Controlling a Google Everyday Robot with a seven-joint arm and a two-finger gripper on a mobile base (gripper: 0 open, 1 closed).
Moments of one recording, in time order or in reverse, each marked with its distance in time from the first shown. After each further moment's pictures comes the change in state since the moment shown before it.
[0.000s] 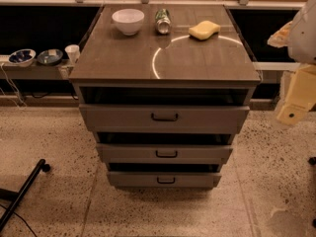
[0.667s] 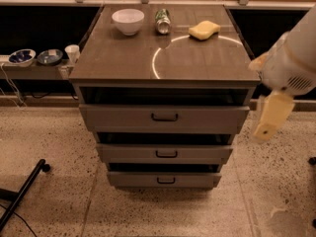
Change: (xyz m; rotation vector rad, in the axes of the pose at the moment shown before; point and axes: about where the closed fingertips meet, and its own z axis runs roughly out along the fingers) arm 0.006 -0.004 0.073 -0.033 -0.034 -0.008
